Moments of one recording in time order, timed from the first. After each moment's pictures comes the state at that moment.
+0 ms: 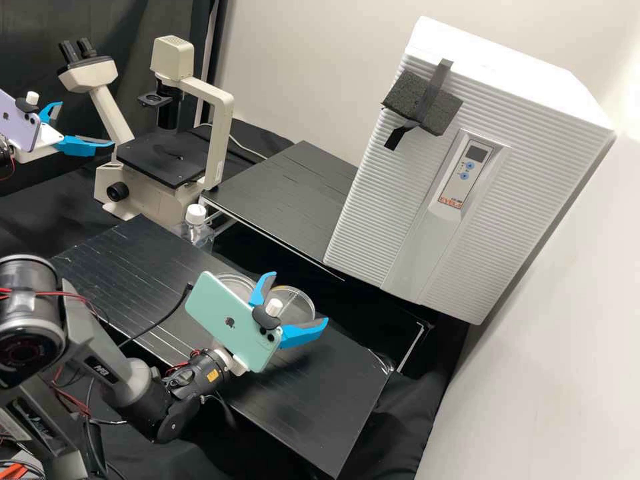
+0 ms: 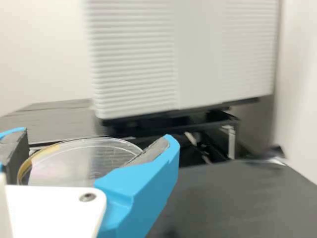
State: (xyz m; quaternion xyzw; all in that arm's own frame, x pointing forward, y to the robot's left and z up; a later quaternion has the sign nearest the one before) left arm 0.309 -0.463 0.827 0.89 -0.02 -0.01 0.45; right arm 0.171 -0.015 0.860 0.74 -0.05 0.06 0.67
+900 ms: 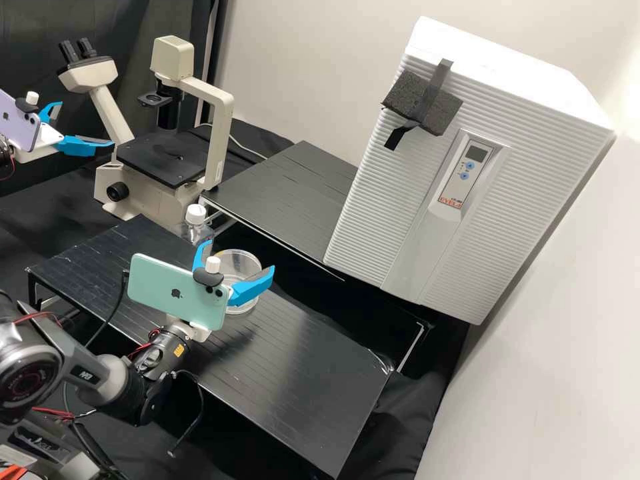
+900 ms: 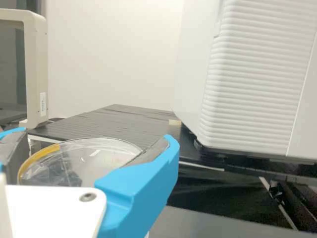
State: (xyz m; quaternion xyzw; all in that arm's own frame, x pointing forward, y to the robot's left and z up) left arm 0.309 -0.463 0.827 0.89 -0.02 -0.01 0.45; right arm 0.169 0.033 0.818 0.68 0.08 0.09 0.73
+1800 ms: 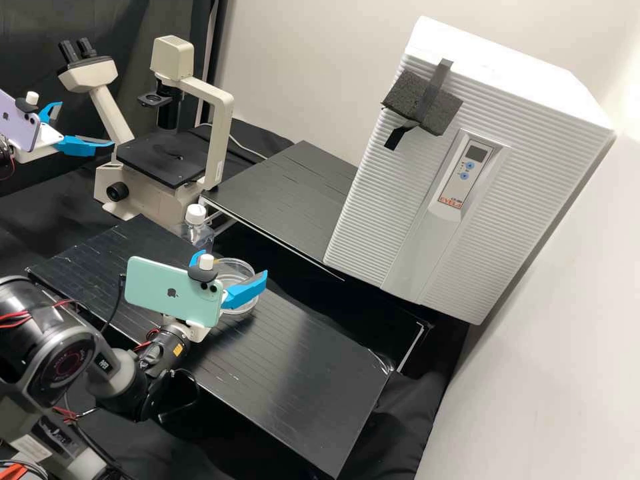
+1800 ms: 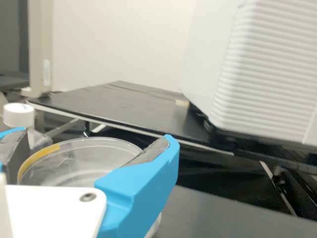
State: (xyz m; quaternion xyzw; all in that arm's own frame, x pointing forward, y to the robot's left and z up) left arm 0.309 -0.463 0.827 0.89 -0.02 -0.01 0.45; right arm 0.178 0.026 0.803 0.65 0.08 0.05 0.75
